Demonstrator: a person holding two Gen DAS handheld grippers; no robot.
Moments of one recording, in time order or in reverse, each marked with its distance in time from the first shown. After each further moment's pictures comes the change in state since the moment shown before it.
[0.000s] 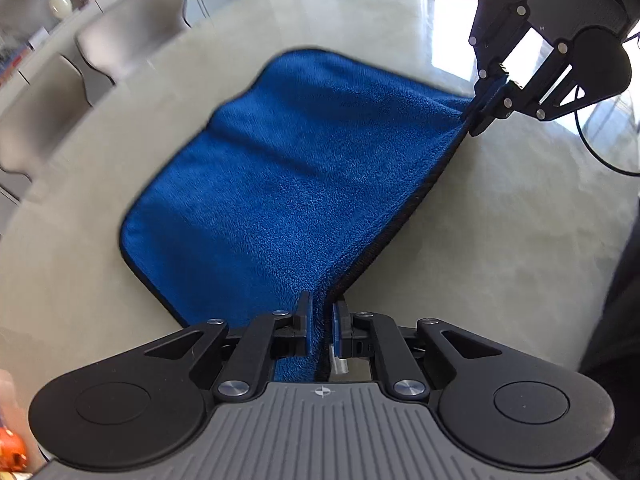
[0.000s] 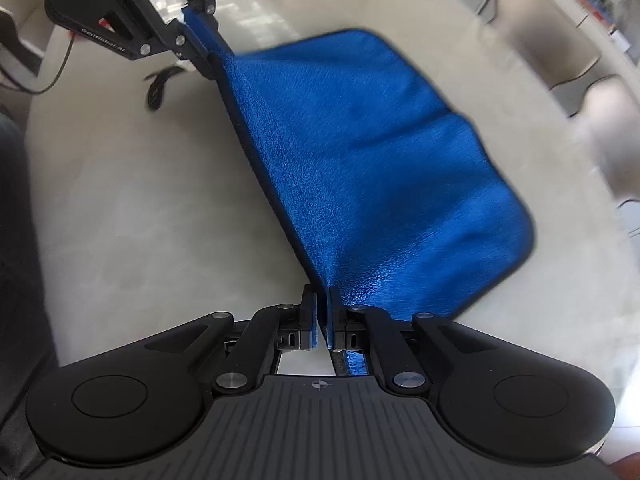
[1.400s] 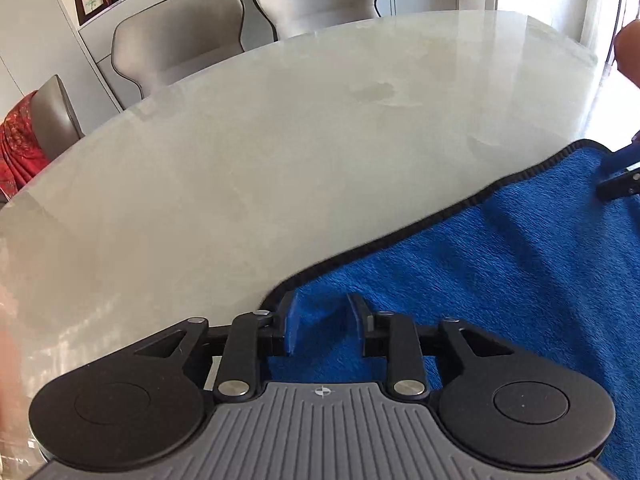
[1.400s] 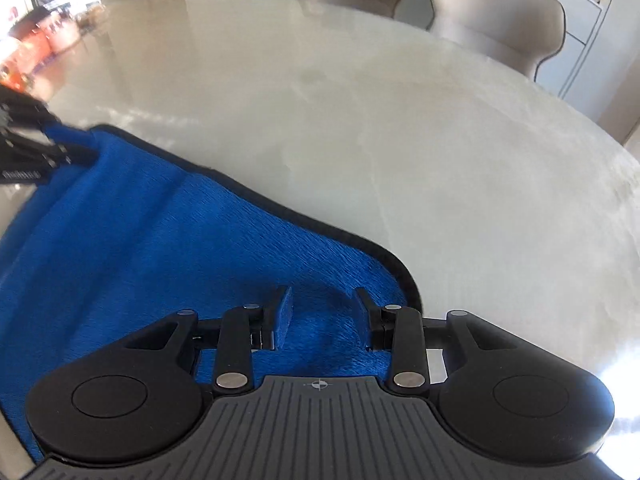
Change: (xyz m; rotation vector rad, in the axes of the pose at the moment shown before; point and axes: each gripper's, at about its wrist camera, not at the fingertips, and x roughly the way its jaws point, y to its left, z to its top) left arm 0.091 0.162 0.081 -0.446 -0.073 0.281; right arm 0.084 -0.195 0.026 0.606 -0.127 -0.137
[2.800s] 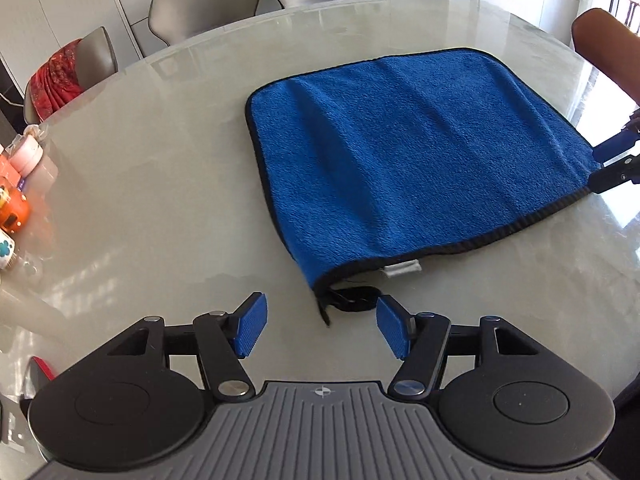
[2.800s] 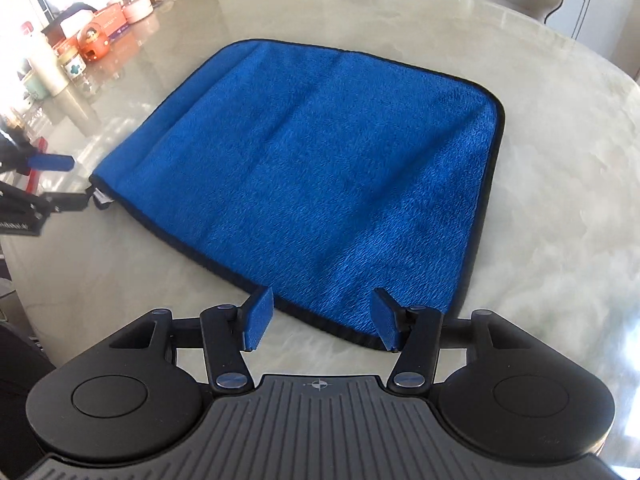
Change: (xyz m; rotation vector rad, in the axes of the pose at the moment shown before) left arm -0.164 -0.050 -0.205 -0.112 0.016 -0.018; right arm -0.120 0.113 -0.152 0.051 0.037 0.098
